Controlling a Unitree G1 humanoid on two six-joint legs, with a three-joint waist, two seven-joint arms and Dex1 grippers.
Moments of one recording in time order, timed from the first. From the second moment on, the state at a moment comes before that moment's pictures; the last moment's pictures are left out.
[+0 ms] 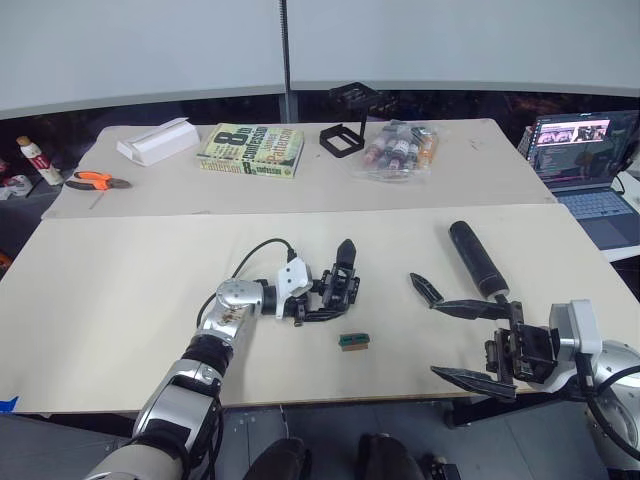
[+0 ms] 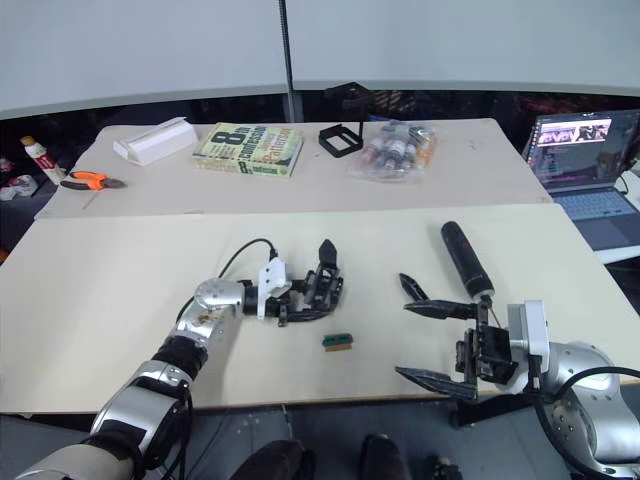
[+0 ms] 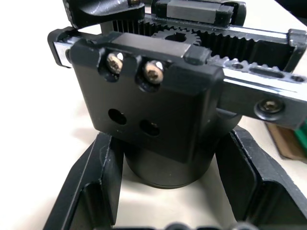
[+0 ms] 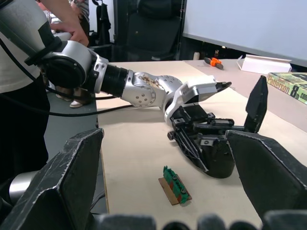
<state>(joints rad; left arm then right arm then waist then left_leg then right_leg) -0.66 0.22 -0.17 0.74 -0.12 -0.22 -1.15 0.09 -0.69 -0.27 -0.31 0.73 0.05 1.35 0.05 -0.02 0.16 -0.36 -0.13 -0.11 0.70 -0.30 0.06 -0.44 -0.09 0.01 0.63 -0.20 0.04</state>
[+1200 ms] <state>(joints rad) -0.06 0.59 0.13 -0.35 -0.56 0.25 -1.10 -0.69 -0.91 0.29 -0.02 0.38 1.05 0.88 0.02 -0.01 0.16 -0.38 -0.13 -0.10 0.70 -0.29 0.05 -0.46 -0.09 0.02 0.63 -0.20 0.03</state>
